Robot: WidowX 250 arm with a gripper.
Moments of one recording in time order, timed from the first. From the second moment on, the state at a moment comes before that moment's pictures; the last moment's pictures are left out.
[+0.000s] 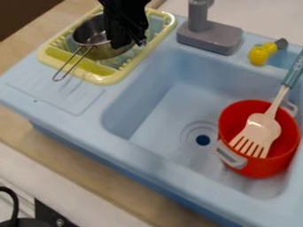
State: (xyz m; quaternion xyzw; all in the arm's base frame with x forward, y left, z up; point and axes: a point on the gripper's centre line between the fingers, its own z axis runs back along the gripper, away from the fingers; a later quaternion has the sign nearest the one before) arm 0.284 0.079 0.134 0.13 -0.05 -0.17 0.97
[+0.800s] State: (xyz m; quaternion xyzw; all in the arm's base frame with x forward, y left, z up) arm 0.307 0.074 0.117 0.09 -0.05 -0.20 0.97
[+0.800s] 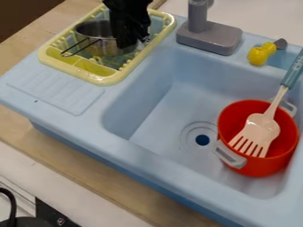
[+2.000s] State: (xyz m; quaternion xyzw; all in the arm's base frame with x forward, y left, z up) arm 0.310 0.068 0.103 0.06 -0.05 -0.21 0.97
